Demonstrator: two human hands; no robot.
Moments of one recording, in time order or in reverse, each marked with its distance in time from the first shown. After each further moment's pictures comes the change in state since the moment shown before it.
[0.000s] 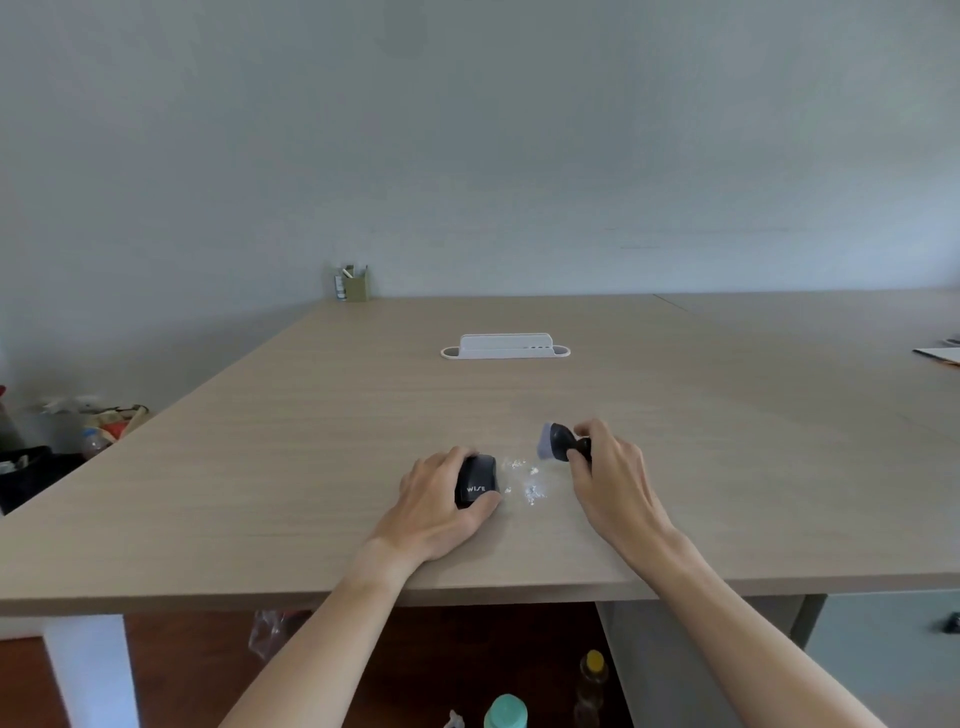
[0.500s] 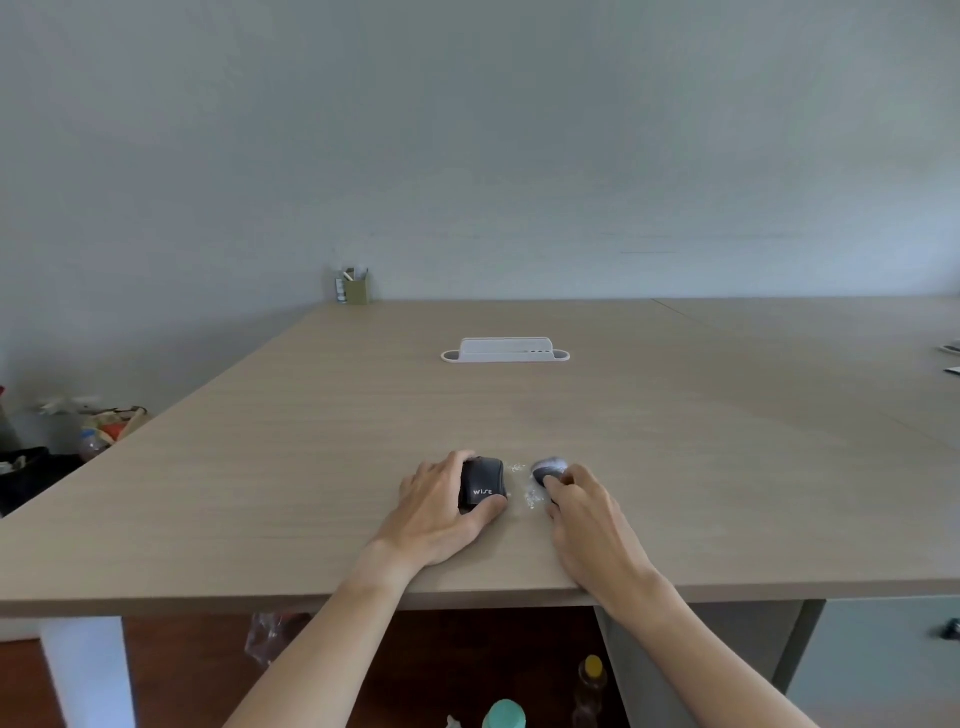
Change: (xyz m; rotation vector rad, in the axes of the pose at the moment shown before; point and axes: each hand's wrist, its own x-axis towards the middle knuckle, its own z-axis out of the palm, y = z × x) left_hand -0.003 0.006 -0.001 0.072 -0.002 -0.004; right_hand -0.030 0.002 0.028 -0.321 -0.194 -0.126
